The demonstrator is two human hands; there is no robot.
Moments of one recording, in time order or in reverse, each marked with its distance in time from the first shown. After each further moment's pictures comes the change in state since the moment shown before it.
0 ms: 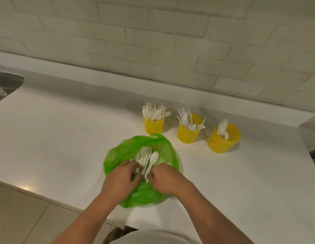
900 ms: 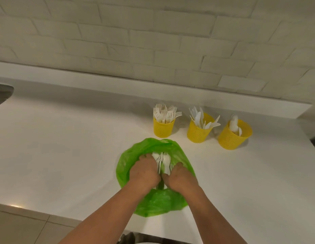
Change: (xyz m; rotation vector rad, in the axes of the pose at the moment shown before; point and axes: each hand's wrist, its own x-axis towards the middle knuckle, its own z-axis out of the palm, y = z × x) left_hand 0.059 0.009 0.001 0.298 -0.252 -0.175; right_hand 0.032 -0.018 0.034 0.258 0.146 0.587
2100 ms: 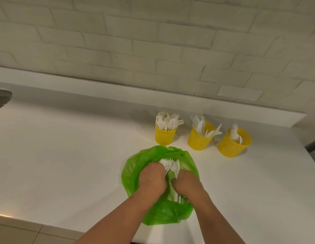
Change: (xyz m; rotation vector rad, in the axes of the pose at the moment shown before) left_hand -0.001 0.012 -0.004 0.068 0.040 0.125; right_hand 0.008 0.001 -0.012 -0.020 0.019 0.062
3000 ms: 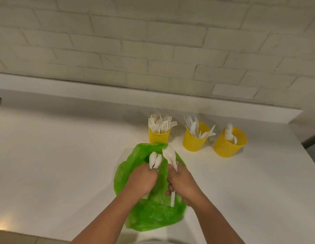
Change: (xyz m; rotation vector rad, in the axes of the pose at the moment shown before) left_hand 0.012 -0.018 -0.012 -0.570 -0.037 -0.063; right_hand -0.010 -0.005 -0.015 0.892 -0.049 -0.132
